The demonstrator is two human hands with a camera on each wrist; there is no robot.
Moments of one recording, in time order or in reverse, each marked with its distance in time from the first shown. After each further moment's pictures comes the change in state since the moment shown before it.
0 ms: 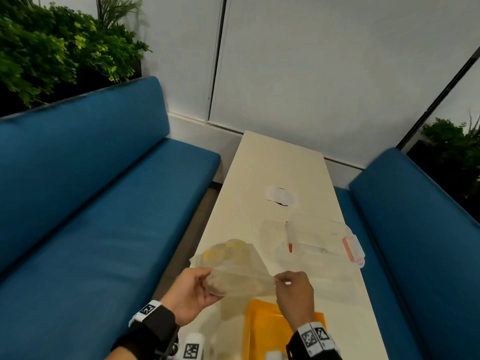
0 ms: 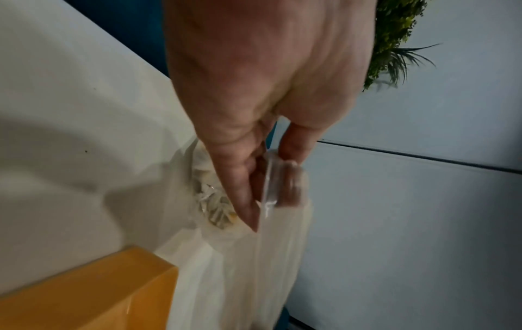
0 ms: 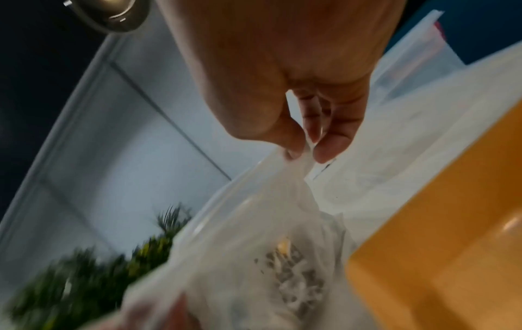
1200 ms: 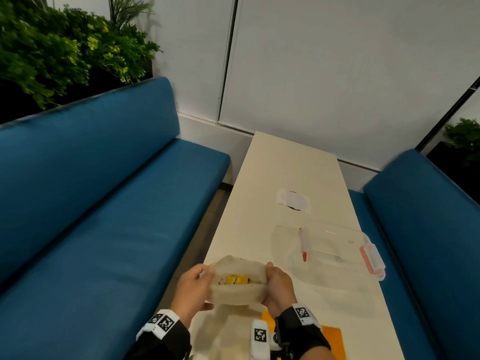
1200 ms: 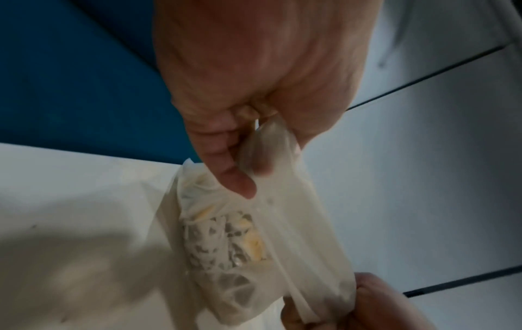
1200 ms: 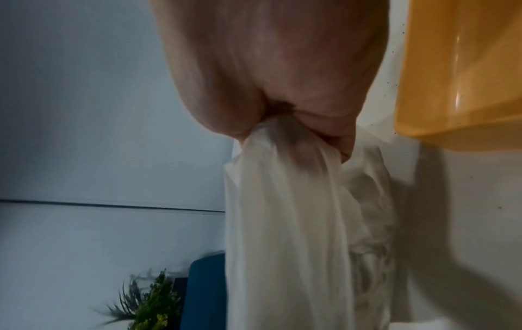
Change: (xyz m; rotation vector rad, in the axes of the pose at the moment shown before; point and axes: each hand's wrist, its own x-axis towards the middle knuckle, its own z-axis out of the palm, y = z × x) left_hand 0.009 0.009 -0.007 0.559 0.392 0.358; right_hand 0.045 -0.023 0.075 0.661 -0.267 0.385
